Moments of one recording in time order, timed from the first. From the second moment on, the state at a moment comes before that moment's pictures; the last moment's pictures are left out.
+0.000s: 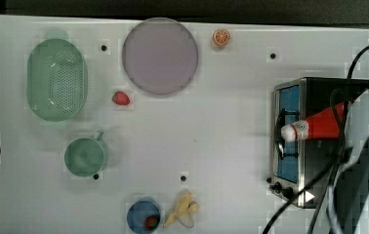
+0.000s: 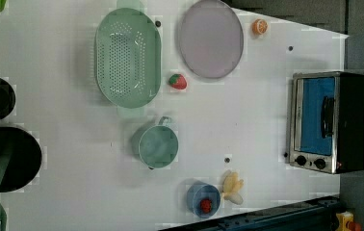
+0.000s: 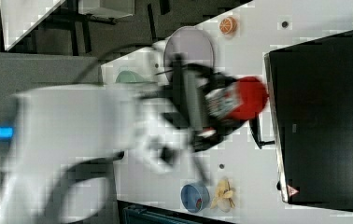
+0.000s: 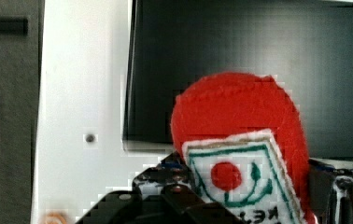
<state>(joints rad) -0.03 0.22 -0.60 -1.57 0.07 0.25 0.07</state>
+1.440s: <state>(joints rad) 0.22 0.18 -0.13 -2.04 0.00 0.38 0.07</state>
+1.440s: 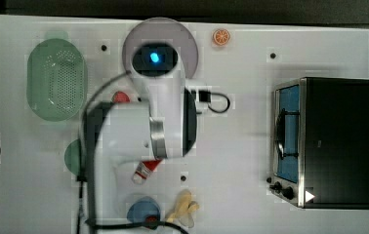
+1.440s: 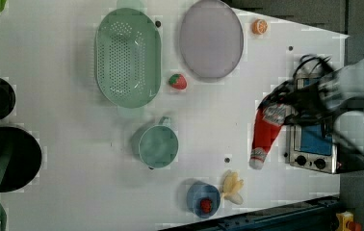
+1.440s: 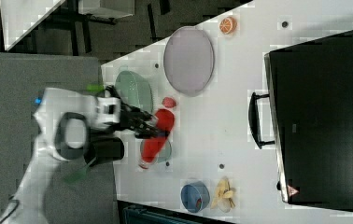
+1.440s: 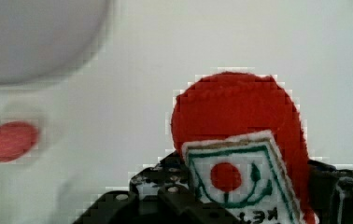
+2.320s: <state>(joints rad) 0.15 0.36 -0.19 -2.27 0.01 0.85 0.08</state>
